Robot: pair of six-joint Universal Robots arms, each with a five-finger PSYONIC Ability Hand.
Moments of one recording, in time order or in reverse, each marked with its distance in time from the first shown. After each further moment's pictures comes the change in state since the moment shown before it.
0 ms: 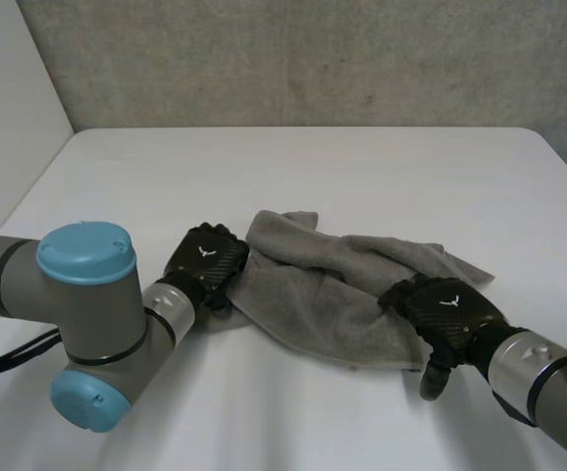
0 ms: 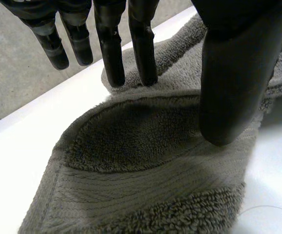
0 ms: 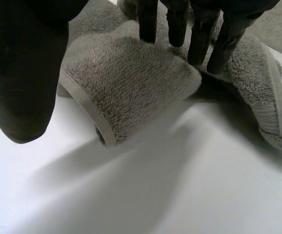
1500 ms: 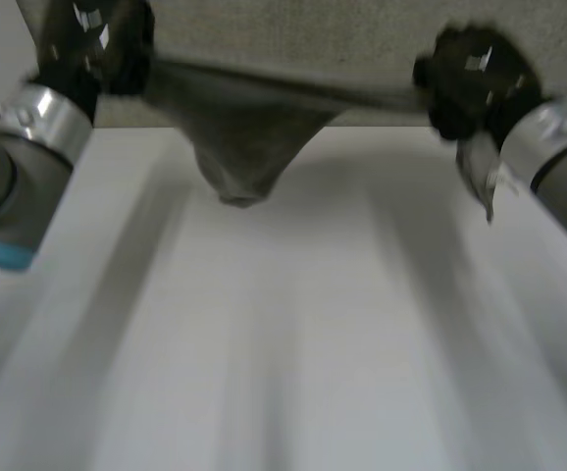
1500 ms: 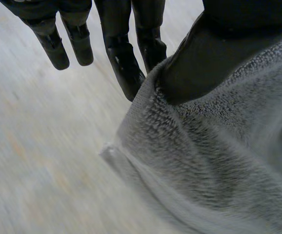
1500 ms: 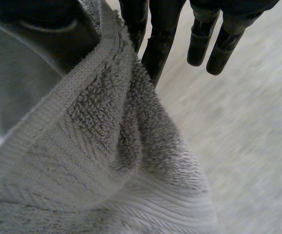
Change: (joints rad) left arm 0.227 0.273 0.198 0.225 0.159 -0.012; right arm 0.021 0.114 -0.664 -0.080 0.018 -0.049; left_hand 0.670 0.767 0.000 0.000 0.750; right_hand 1.067 1.034 0.000 0.000 1.089
